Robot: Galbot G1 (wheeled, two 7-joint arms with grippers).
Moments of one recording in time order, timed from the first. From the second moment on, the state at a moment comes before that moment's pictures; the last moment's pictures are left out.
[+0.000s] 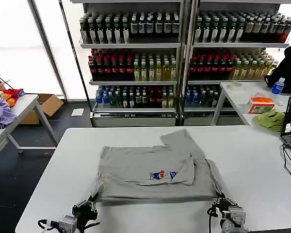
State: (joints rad) left arm 1.73 -1.15 -0.46 -2.23 -0.21 0.50 -0.15; right arm -1.62 1.13 0.44 2.20 0.43 -0.57 0.51
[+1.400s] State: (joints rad) left arm 1.49 -1.20 -0.47 -2.16 -0.33 0.40 -0.13; right arm -1.37 1.16 0.51 2.16 0.45 -0.48 0.45
